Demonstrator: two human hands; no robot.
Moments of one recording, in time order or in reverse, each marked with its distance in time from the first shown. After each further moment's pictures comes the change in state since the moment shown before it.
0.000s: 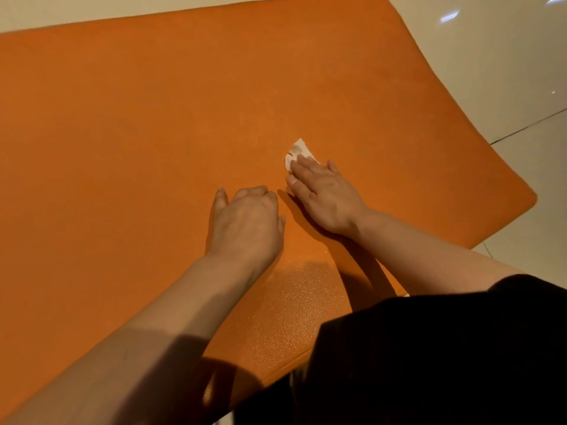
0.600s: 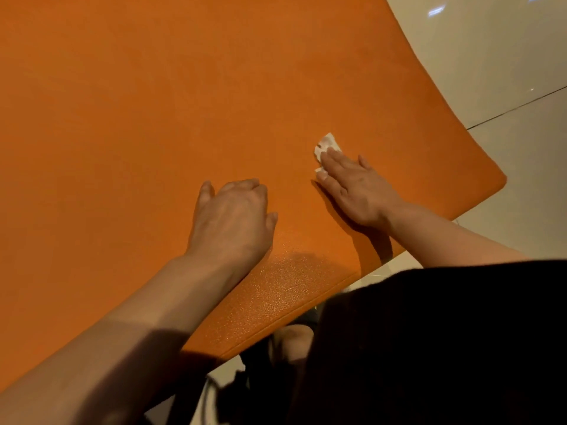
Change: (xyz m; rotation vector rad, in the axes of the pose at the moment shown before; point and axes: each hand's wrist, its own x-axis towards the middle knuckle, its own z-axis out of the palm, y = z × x) left_hand -0.031 0.016 -0.001 -0.023 -0.056 0.017; right_hand -0.049 0.055 -0.016 -0.151 -0.081 0.106
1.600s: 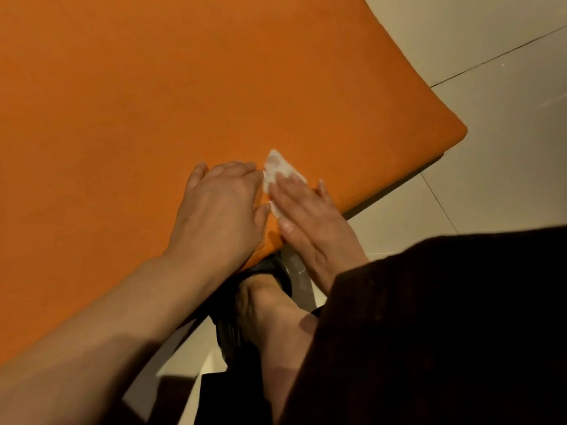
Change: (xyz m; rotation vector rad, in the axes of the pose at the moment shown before) left_hand -0.045 0.038 0.022 -0.031 0.097 0.153; right_hand -0.103 -0.014 0.081 -0.031 0.206 -0.193
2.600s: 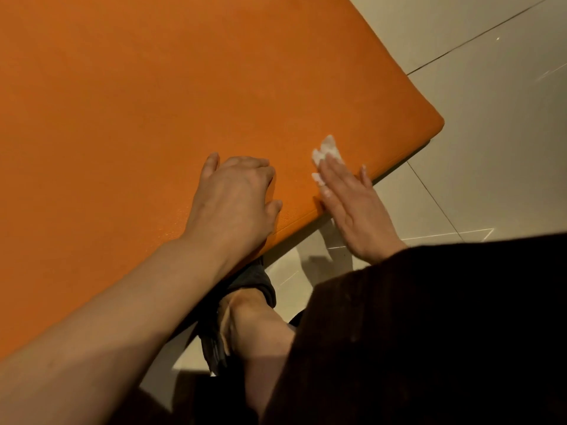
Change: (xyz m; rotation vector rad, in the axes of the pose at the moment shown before) left_hand 0.040 0.035 0.017 0.100 -0.028 0.101; right_hand -0.023 0.063 -0.015 0.200 0.159 0.255
